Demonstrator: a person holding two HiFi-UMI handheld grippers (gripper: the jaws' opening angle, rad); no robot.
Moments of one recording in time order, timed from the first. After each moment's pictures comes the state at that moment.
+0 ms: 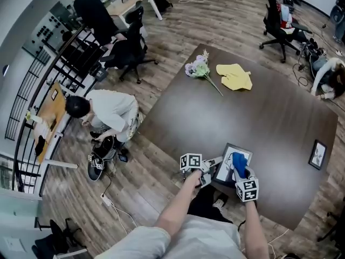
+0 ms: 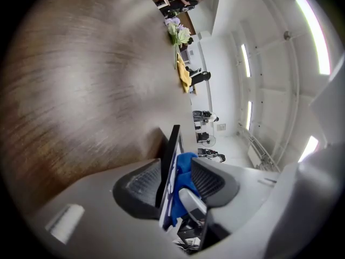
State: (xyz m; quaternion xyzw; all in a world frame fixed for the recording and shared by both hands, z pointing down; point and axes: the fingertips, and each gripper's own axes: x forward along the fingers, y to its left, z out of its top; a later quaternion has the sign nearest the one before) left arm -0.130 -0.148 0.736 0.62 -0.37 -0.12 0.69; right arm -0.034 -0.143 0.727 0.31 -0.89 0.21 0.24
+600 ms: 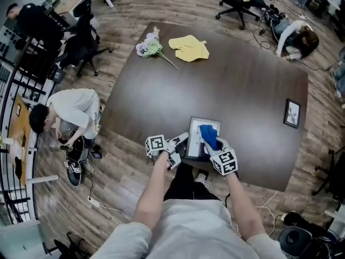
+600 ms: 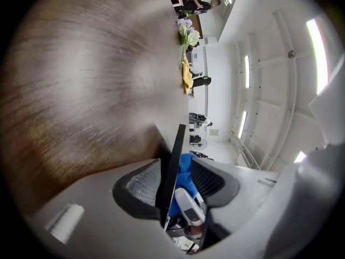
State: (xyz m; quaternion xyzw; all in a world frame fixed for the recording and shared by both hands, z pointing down) left arm -0.144 -0.155 0.733 0.60 -0.33 -0.19 0.71; right arm -0.052 -0.155 0.724 0.30 -0.91 0.21 0.20
